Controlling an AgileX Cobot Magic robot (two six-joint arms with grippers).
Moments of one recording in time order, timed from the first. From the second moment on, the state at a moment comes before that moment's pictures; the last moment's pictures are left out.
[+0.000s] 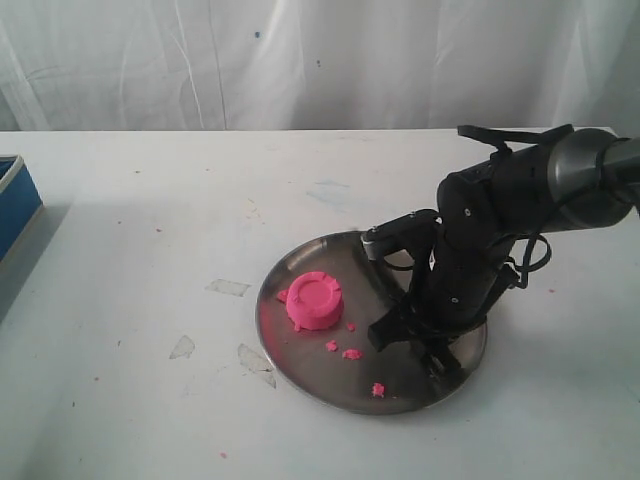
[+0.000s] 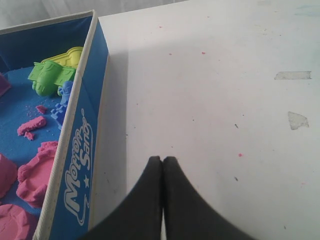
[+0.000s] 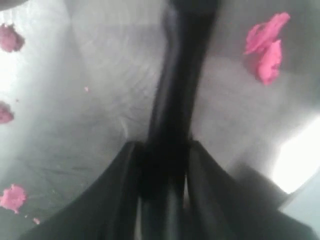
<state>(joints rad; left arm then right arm) 0.11 0.00 0.02 -0.18 0.39 0.31 0.48 1.89 -1.07 -0.05 0.65 0.01</state>
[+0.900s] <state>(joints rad) 0.11 0.00 0.02 -0.18 0.39 0.31 0.48 1.62 -1.08 -0.05 1.03 0.01</state>
